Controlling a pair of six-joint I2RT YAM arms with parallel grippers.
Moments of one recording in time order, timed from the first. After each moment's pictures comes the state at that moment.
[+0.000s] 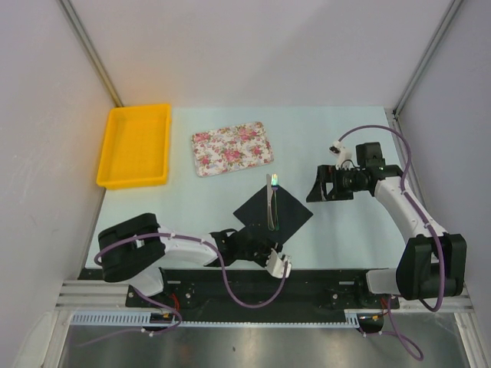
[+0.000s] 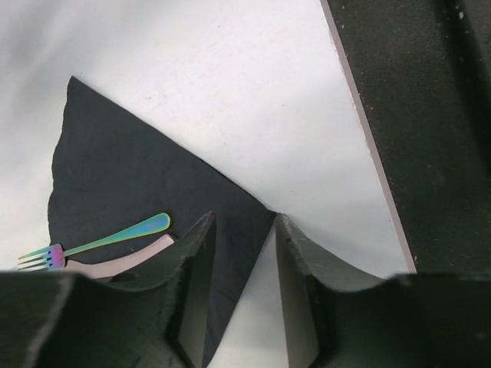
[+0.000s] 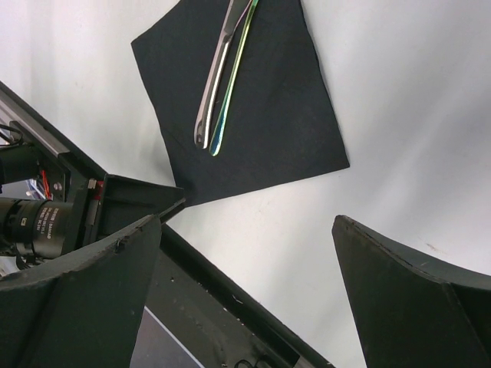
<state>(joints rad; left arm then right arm) -1.20 1.57 0.60 0.26 0.14 0.87 0.09 1.33 0.99 -0.70 -0.65 0.01</state>
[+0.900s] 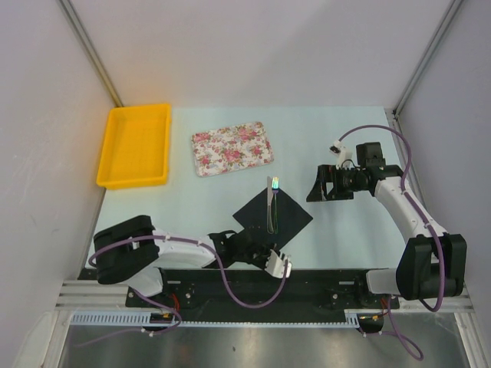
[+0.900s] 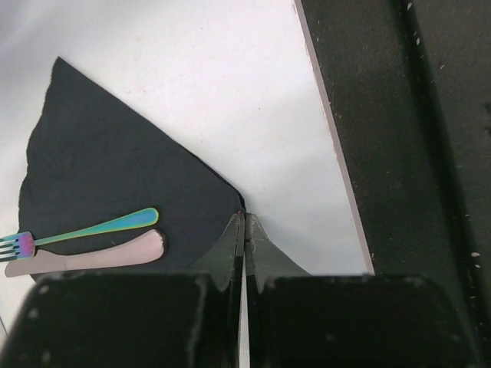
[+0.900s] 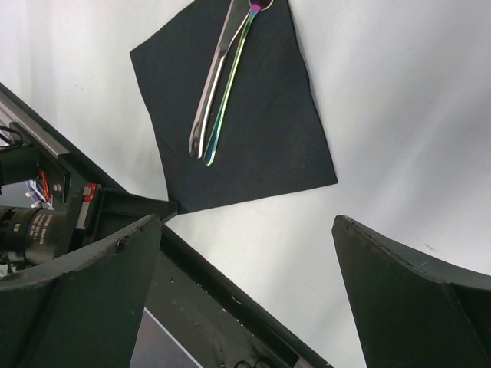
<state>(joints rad) -1.23 1.54 0.60 0.22 0.13 0.76 0.08 1.33 0.99 -0.70 -0.65 0.01</state>
